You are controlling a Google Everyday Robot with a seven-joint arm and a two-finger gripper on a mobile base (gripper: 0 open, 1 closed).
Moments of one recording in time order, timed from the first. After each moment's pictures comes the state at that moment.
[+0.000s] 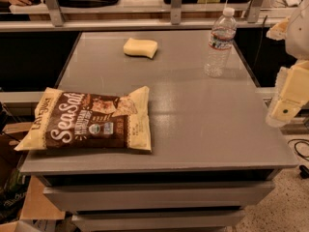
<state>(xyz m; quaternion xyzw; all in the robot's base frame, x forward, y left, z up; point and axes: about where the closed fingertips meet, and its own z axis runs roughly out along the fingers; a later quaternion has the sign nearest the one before) 0.438 -0.215 0.984 -0.60 0.78 -0.04 0.17</state>
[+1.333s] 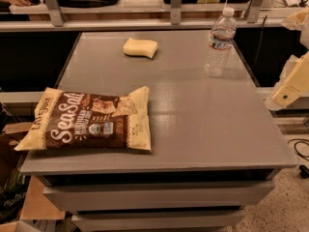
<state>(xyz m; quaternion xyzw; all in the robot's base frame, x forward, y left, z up) 0.471 -0.237 0.990 -0.55 0.79 -0.02 0.27</state>
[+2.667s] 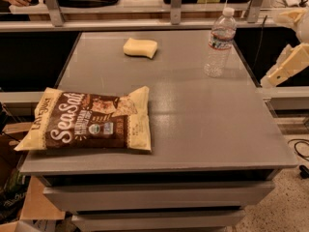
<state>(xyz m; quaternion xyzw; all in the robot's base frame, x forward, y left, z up) 0.556 -0.264 0.969 -0.55 0.74 0.07 0.38</state>
